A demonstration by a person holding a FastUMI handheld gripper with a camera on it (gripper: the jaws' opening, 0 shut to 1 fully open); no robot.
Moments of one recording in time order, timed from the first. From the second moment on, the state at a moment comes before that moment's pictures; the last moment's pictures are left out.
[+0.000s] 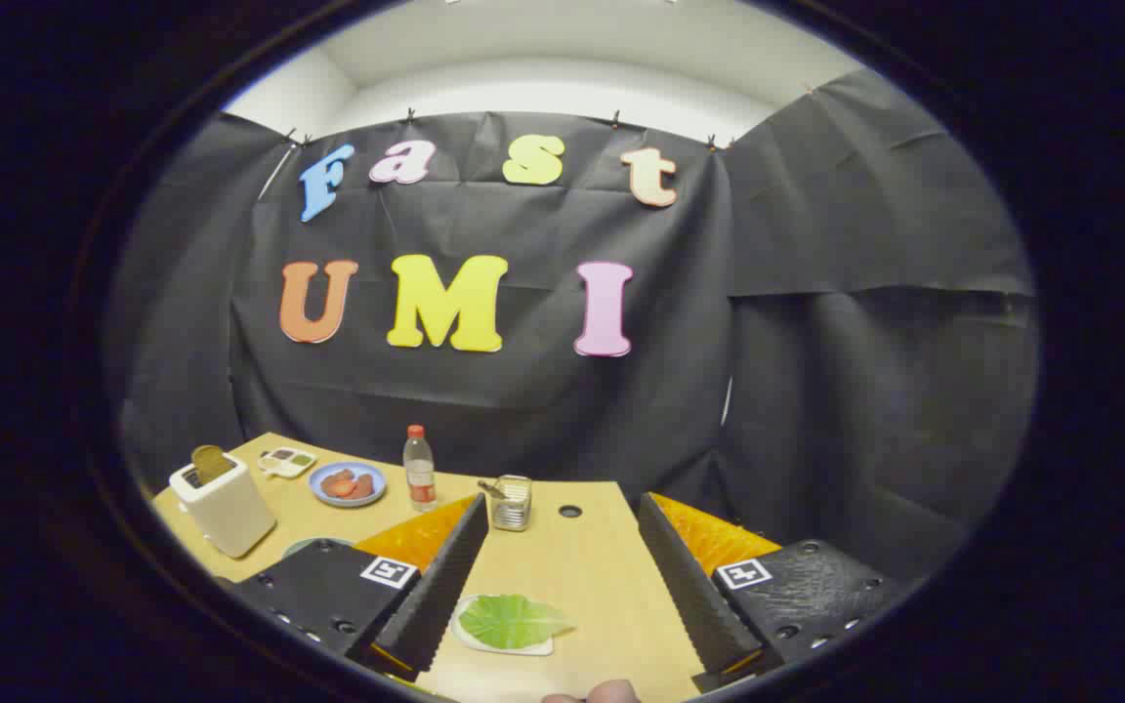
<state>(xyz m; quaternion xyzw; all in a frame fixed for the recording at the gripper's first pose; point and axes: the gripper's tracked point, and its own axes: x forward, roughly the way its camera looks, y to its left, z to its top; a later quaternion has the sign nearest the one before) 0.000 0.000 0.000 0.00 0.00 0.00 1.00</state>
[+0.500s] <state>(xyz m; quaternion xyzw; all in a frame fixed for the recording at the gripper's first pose) 0.019 -0.013 -0.037 0.01 0.04 0.02 1.00</state>
